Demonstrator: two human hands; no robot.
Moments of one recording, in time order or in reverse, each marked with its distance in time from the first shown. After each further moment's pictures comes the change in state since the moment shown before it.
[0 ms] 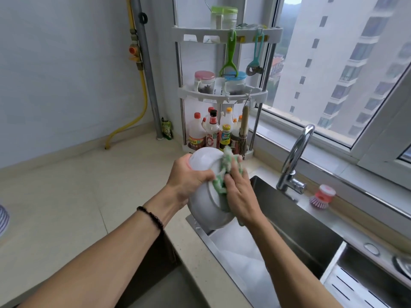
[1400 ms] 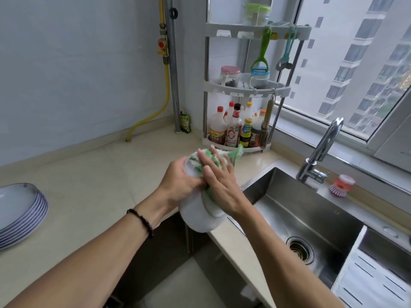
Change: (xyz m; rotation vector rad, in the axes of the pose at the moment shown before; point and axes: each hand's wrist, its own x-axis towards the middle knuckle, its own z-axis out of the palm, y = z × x) left_hand -0.036 -0.036 -0.142 0.040 -0.114 0.102; right_hand -0.038 -0.088 0.117 -0.099 -0.173 -0.267
